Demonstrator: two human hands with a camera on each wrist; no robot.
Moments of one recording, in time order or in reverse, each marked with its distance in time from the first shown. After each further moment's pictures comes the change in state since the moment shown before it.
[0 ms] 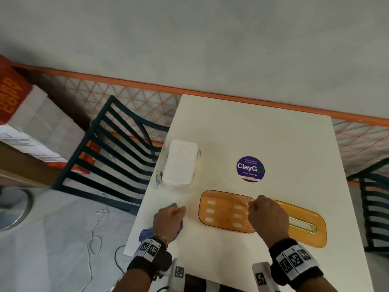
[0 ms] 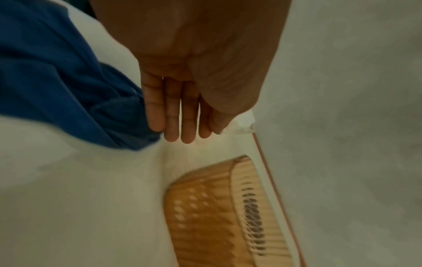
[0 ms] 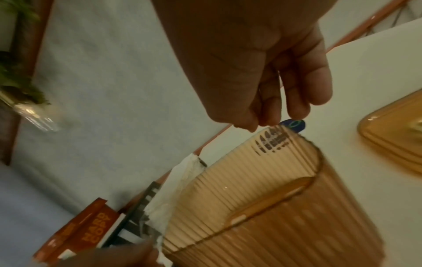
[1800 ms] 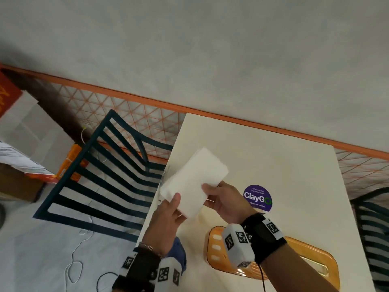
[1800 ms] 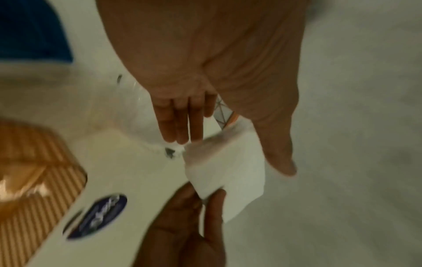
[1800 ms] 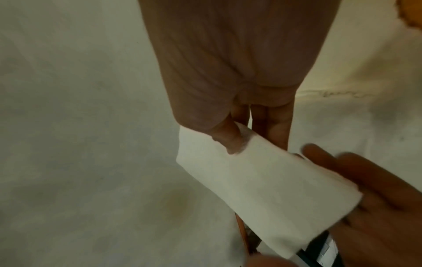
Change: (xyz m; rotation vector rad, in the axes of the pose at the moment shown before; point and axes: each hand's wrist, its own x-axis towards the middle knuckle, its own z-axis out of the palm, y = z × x) left_hand 0.042 0.086 -0.070 -1.112 -0.325 -0.047; right_hand 0.088 -0.166 -0.045 1.663 -0.757 0.094
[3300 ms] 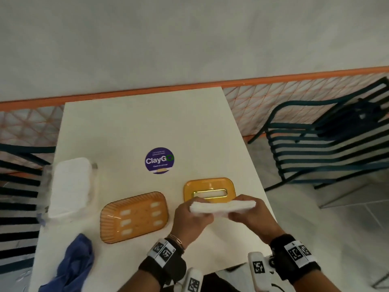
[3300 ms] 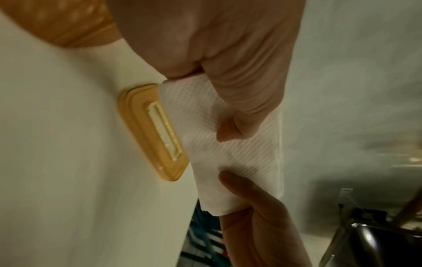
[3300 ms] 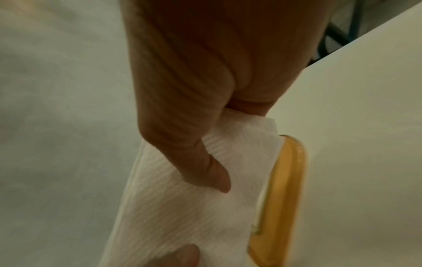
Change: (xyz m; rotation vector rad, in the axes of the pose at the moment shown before) left_hand -0.065 -0.267 0.211 0.987 -0.376 0.093; right_hand -0.267 0.091 -0.333 -0.389 0.553 -0.233
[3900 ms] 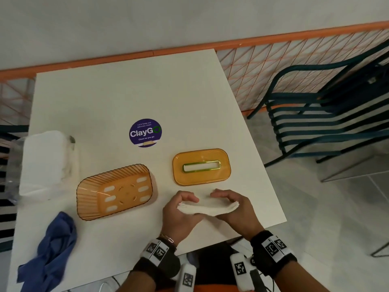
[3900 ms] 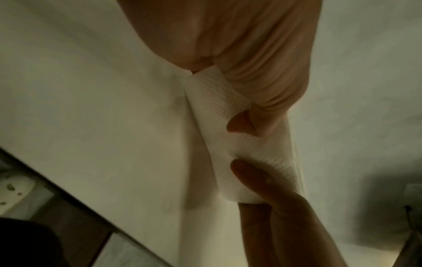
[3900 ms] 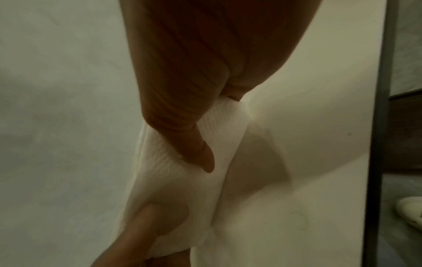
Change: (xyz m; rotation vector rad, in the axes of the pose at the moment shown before) left_hand -0.018 -0.089 0.029 0.091 0.110 0.004; right_hand -0.008 0.106 0.030 -0.063 0.036 -0.095
